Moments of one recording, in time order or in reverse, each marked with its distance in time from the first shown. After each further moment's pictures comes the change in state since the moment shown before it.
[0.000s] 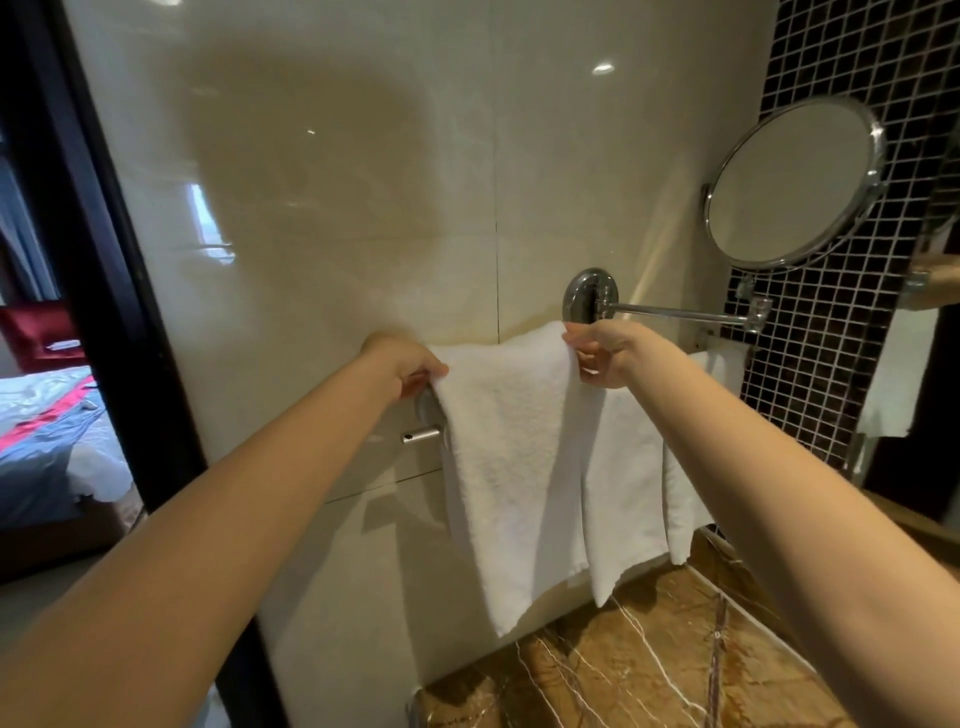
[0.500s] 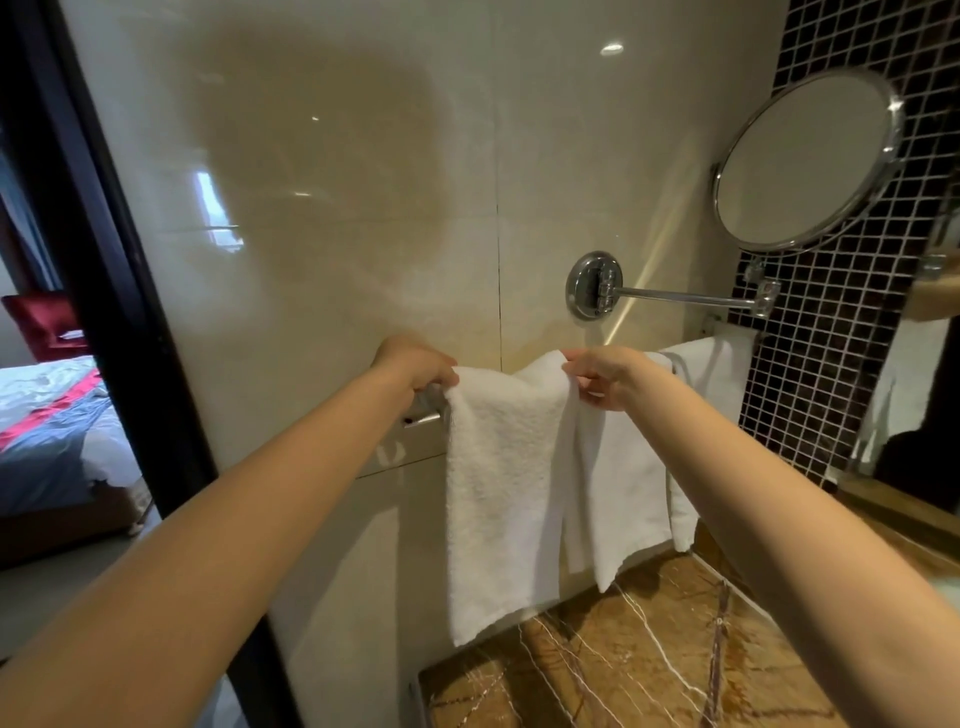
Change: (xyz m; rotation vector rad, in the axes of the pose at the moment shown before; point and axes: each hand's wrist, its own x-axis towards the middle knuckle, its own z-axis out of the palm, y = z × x) left_hand -0.025 -0.012 0.015 0.199 0.054 0.140; right_hand 0.004 0.042 -0.003 -0.145 0.033 -0.006
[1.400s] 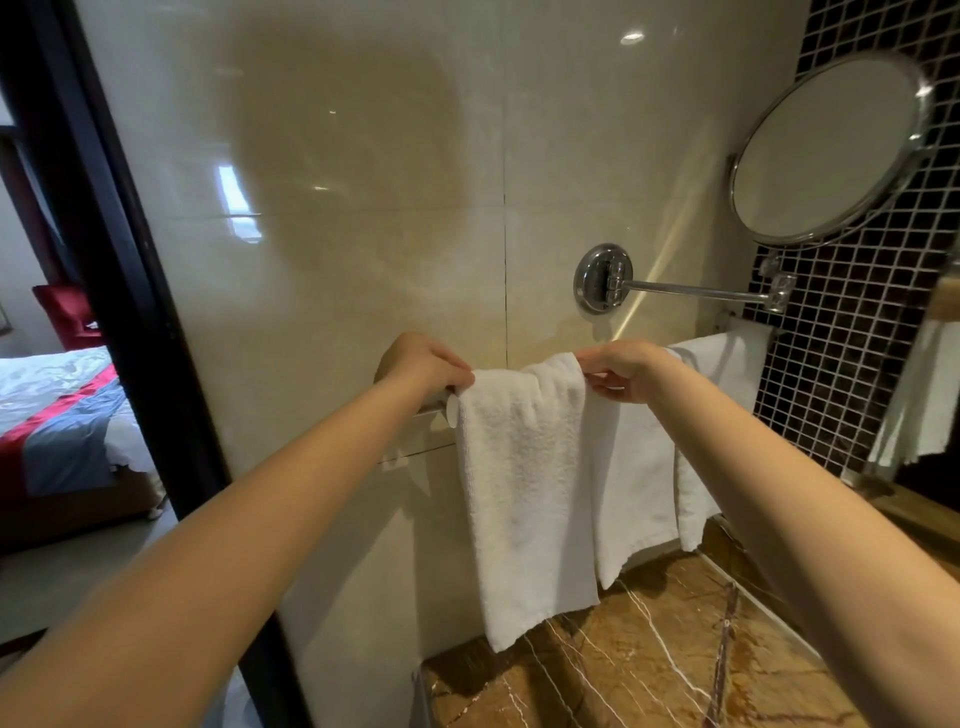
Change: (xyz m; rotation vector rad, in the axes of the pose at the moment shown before) left_hand -0.016 -0.008 0.007 0.153 0.044 0.082; right_hand 0.014 0.000 -0.018 -0.248 -0.020 -0.051
